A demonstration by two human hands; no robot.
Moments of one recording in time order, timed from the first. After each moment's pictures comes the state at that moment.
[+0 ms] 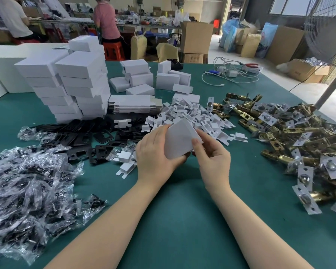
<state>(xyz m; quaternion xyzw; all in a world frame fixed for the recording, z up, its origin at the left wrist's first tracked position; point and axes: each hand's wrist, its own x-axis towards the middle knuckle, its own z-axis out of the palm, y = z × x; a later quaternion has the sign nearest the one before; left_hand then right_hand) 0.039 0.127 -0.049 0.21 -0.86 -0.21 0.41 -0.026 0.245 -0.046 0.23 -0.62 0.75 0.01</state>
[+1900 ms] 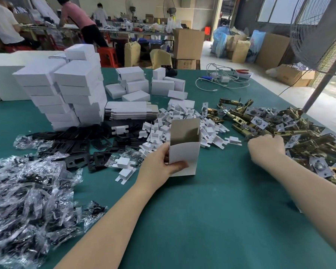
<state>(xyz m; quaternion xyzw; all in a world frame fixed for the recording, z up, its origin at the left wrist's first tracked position) 0.035 0.111 -0.062 0.09 -0.83 -0.50 0.23 -0.146 0.334 0.006 0.17 -0.94 -0.29 0.03</state>
